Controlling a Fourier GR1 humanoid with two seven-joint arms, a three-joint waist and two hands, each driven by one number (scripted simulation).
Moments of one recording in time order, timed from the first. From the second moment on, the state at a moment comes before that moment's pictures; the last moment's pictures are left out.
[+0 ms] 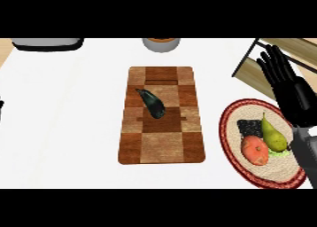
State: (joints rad) left arm 0.01 0.62 -0.05 -1.42 0.23 0.40 -0.16; right arm -0.34 -0.47 0.13 -1.41 -0.40 0.03 -0.21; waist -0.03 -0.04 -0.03
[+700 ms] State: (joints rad) left arm -0.21 0.46 -0.18 -1.48 0.37 0.24 0.05; right arm -0.45 -0.71 -0.08 -0.90 -0.57 0.44 -0.13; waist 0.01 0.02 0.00
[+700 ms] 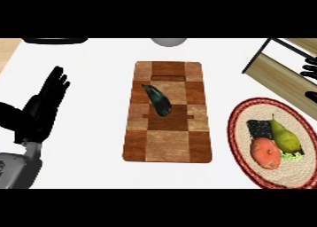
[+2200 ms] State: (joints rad) left arm -0.26 0.43 -0.13 -1.46 0.35 0.19 0.14; right arm -0.55 -0.89 0.34 -1.26 0.25 0.68 0.04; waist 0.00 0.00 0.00
